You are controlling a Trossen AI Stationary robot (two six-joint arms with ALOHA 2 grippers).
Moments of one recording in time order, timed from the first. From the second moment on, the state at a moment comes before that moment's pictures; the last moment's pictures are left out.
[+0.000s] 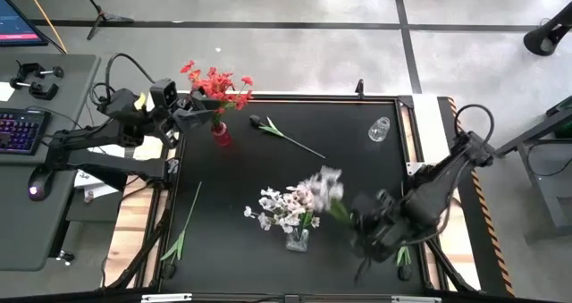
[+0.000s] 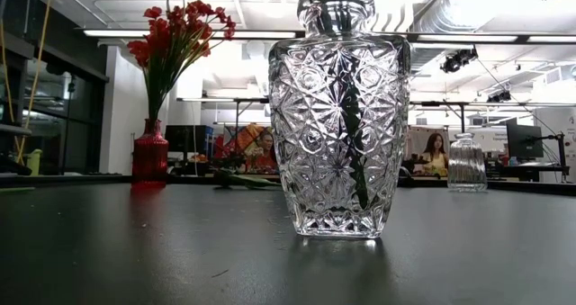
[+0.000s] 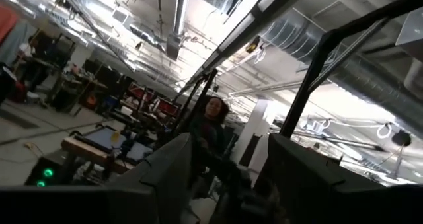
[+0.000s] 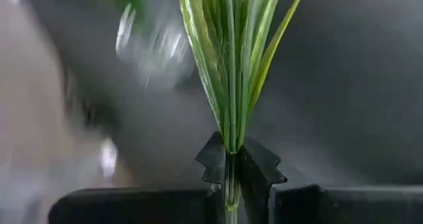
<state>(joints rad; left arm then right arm) 0.11 0.82 0.97 0.29 0.09 -0.55 0.73 1.58 1.61 -1.28 0.33 1.33</state>
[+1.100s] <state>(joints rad) 0.06 0.87 0.97 0.42 0.01 -0.57 0.99 1.47 1.12 0.33 0.80 0.31</state>
